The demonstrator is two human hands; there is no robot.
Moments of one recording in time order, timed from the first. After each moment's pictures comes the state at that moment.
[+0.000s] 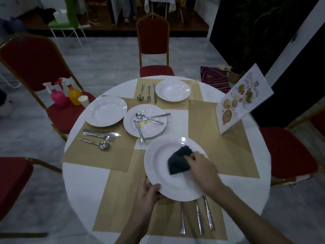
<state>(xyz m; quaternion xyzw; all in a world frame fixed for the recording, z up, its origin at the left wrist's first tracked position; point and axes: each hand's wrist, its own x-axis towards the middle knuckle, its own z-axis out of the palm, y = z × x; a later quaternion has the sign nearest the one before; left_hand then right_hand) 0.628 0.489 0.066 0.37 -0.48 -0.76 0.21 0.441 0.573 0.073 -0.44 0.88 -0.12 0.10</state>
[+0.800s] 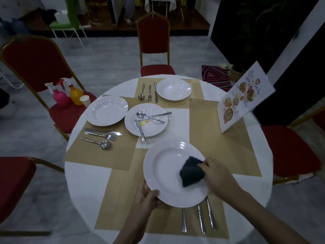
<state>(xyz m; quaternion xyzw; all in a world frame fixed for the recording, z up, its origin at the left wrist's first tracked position) 0.644 0.489 0.057 0.38 -0.47 -0.78 0.17 0.420 0.618 0.053 -0.50 0.86 -0.07 0.07</state>
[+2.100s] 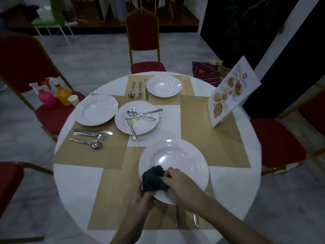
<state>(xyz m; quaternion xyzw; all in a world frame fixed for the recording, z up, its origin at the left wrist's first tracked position) 0.639 0.501 0.052 0.37 -0.48 -0.78 0.15 0.499 0.588 0.056 -0.60 0.77 -0.15 0.15</state>
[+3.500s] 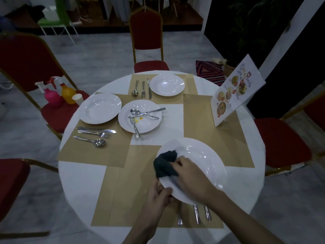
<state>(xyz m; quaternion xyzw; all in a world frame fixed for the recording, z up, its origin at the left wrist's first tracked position) 0.625 0.521 0.052 0.36 -0.50 -0.78 0.11 0.472 0.586 0.063 -0.55 0.82 -0.13 0.10</state>
